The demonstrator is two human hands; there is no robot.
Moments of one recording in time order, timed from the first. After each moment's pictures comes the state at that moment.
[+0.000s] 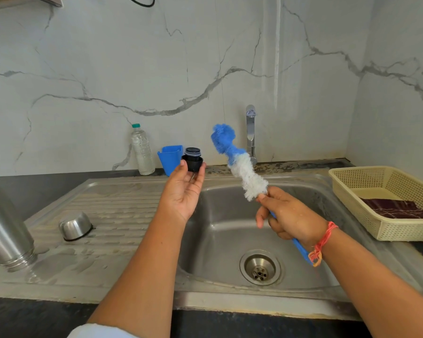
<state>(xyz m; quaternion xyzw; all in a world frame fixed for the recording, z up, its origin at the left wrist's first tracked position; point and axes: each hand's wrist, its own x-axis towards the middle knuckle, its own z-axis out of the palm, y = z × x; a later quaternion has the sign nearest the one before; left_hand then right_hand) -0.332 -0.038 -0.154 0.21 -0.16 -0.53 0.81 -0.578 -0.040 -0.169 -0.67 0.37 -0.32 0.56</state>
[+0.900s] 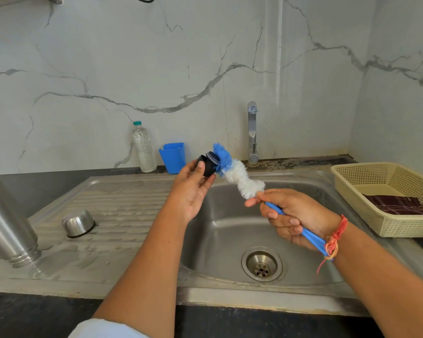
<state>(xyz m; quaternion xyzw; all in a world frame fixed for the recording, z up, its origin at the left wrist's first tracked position) -0.343 -0.038 -0.160 0.35 -0.28 -0.47 0.76 -0.587 -0.031 -0.154 -0.54 0.28 -0.26 0.75</state>
